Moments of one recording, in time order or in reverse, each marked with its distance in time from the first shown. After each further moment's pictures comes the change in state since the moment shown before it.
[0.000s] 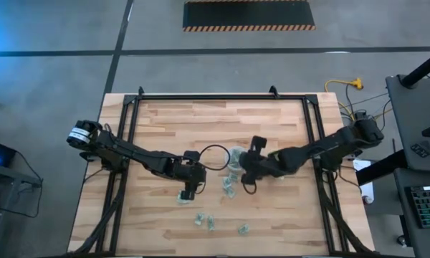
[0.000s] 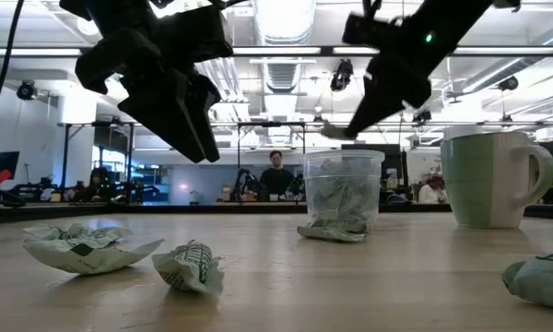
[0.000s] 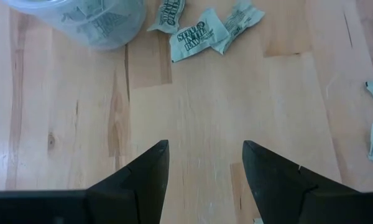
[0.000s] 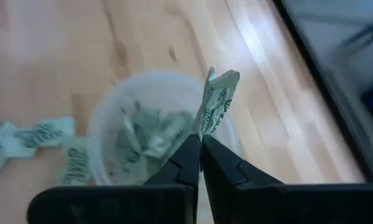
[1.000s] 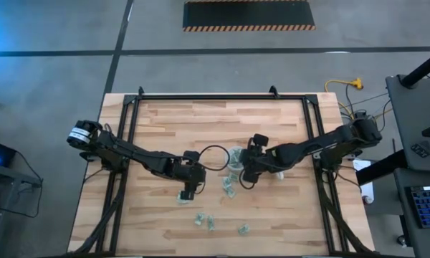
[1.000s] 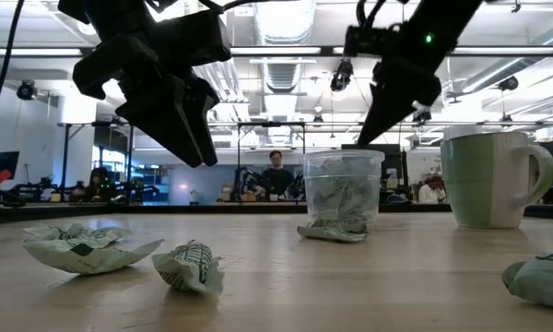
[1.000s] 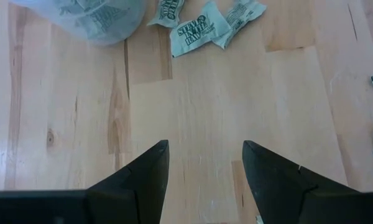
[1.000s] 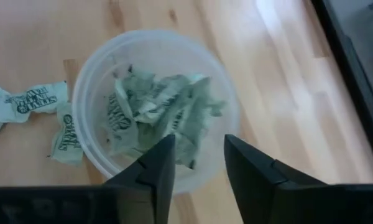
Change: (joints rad) left arm 0.000 0.000 -0.014 0.009 -0.003 0.005; right arm -0.049 0.012 0.052 -0.171 -0.099 0.051
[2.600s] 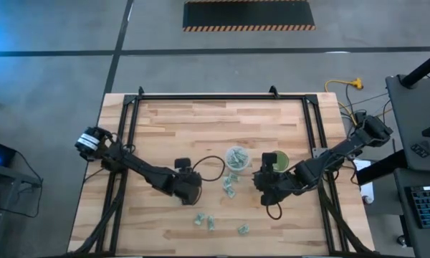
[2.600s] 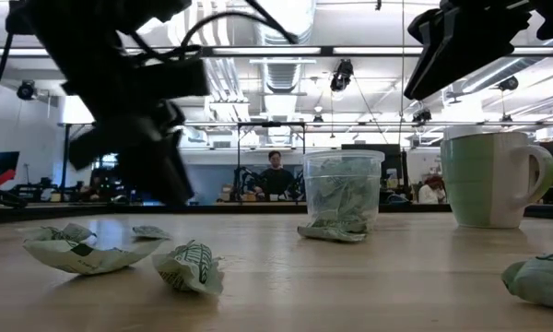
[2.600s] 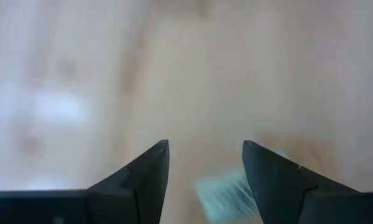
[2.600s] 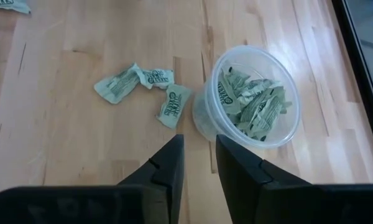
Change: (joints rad) left arm -0.138 0.130 -0.042 -0.015 -0.307 -0.321; right arm 0.313 -0.114 -0.014 -0.080 0.045 0.036
